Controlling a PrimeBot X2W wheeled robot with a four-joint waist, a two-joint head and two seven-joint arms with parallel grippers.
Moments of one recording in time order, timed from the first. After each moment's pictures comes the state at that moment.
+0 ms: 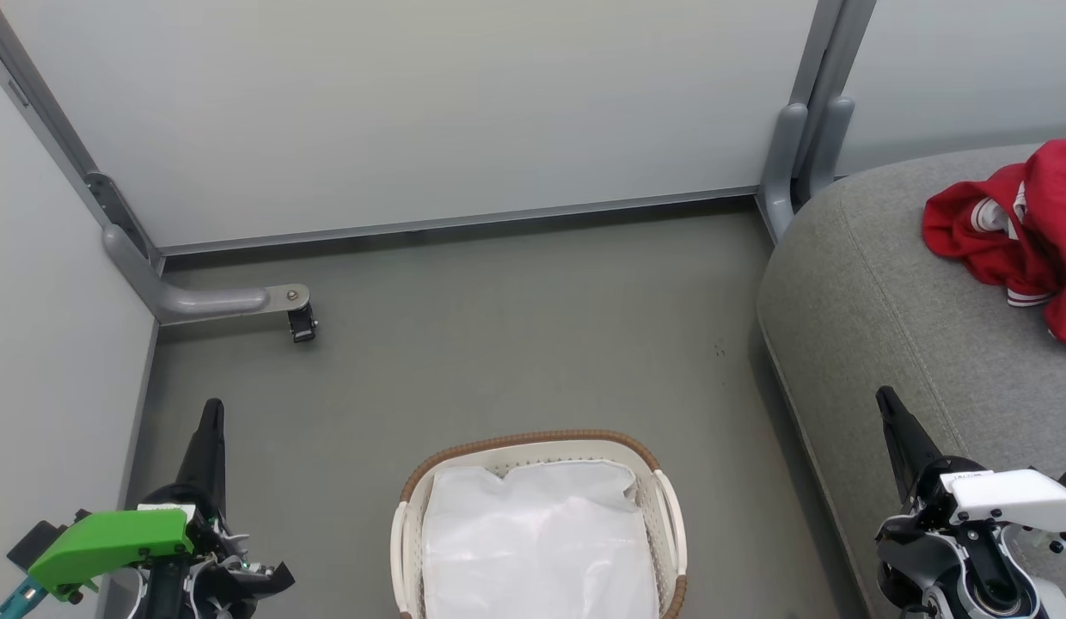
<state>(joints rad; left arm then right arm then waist) -0.10 0.05 0.11 0.25 -1.61 -0.13 0.11 -0.10 -0.05 -0.11 0.25 1.62 0.13 0.11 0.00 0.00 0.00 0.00</state>
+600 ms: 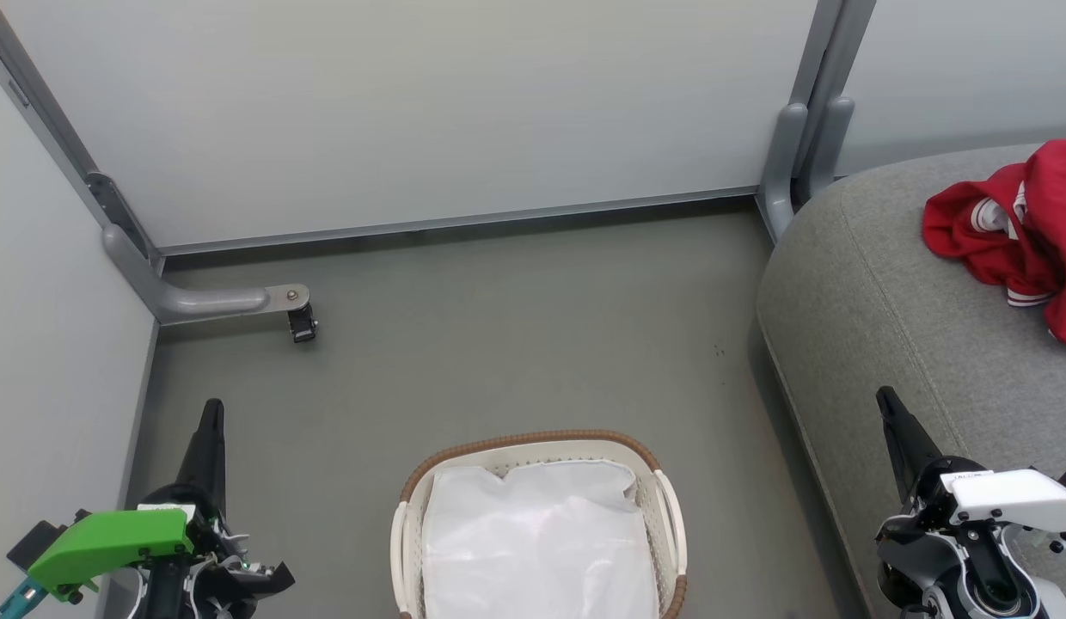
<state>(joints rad) -0.10 0.05 0.11 0.25 -1.61 -0.13 0.11 -0.10 -0.05 -0.11 0.25 1.62 0.13 0.11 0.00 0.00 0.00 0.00</state>
